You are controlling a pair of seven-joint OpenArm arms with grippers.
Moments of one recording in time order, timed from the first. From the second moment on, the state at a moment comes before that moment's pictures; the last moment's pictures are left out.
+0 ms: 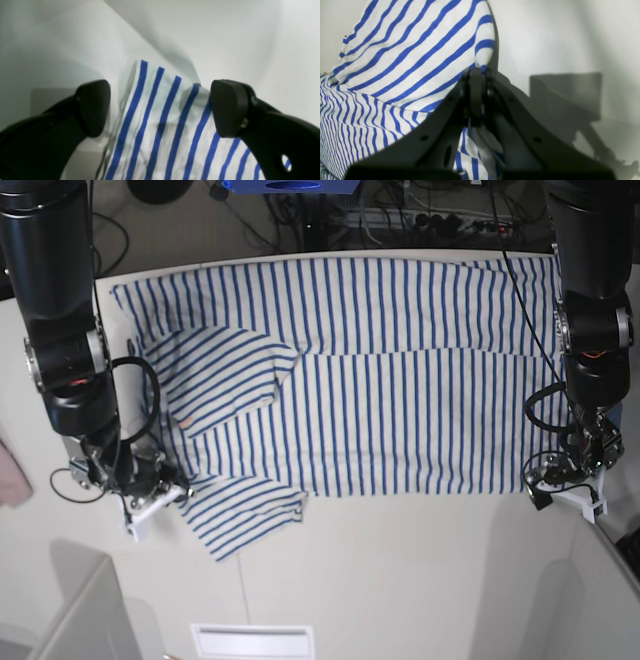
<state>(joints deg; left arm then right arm) -39.1 -28.9 2.6 18.3 -32.2 -8.0 20.9 47.1 16.0 -29.7 8.1 51.6 24.5 -25.8</state>
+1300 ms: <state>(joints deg) -19.1 -28.7 -11.9 55.1 -32.6 -8.1 36.6 41.3 20.9 -26.1 23.8 51.8 24.5 -26.4</state>
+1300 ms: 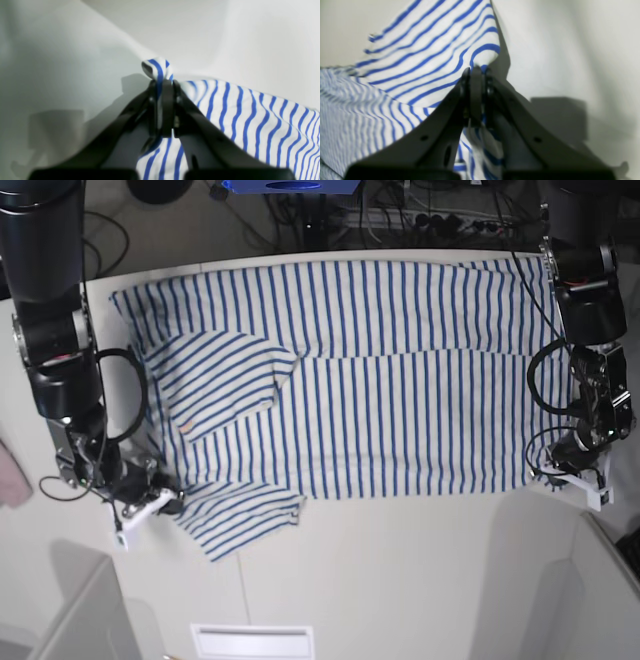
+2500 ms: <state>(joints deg) -8.0 -29.0 -28.2 73.8 -32.0 -14.3 47.4 29.7 23.2 -11.3 41.9 58.2 24.6 -34.3</state>
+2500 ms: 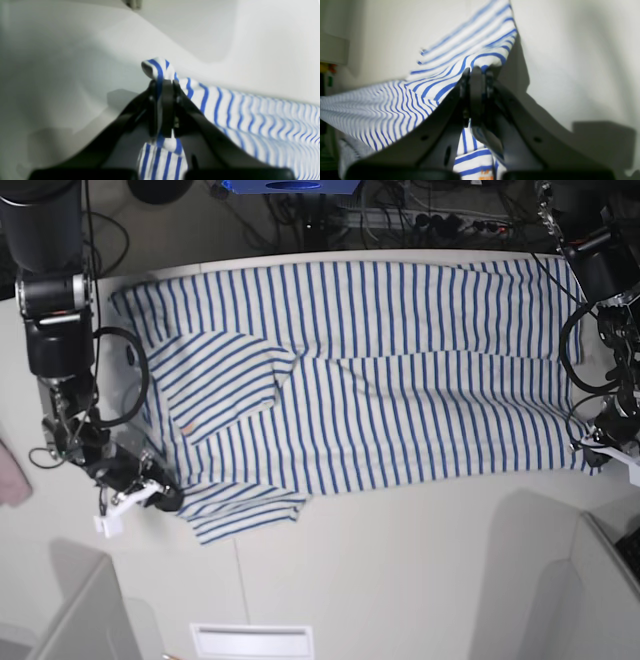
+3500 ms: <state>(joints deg) 2.6 -28.6 -34.0 87.3 -32.1 -21.8 51.3 16.8 26.1 -2.8 56.4 57.9 24.5 -36.3</state>
